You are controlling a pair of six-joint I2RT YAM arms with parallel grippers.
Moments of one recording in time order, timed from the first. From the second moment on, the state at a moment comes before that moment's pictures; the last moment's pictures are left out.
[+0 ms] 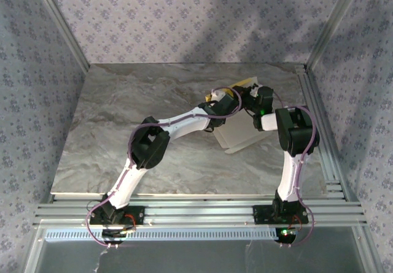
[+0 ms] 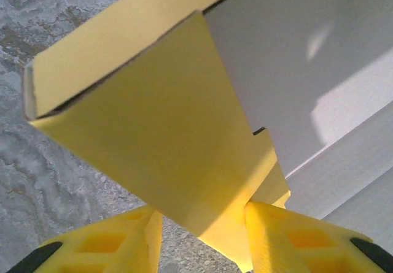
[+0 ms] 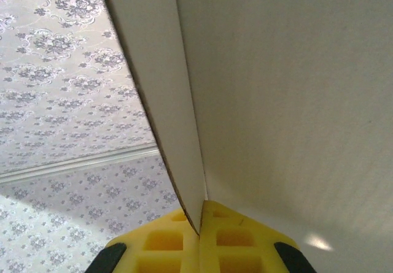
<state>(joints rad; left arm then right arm) -0.91 2.28 1.87 -0.60 -0.59 -0.56 0.14 2.04 0.97 0.97 -0.62 1.63</state>
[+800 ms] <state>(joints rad) -0.94 2.22 1.65 -0.46 -0.69 -0.54 0.14 1.91 0.72 1.16 -0.61 1.64</state>
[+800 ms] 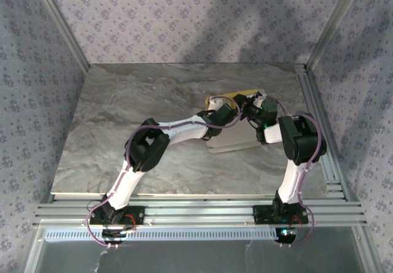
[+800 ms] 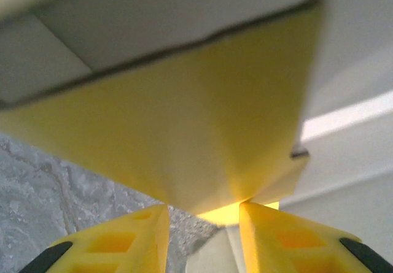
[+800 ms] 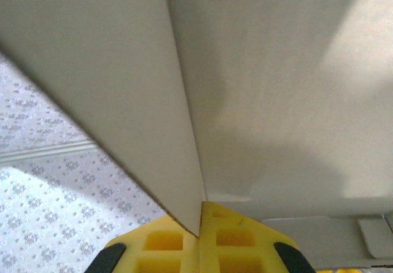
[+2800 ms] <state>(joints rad) -0.78 2.10 1.22 0.27 -0.32 -0.29 0.13 1.90 0.73 1.12 -0.62 1.63</state>
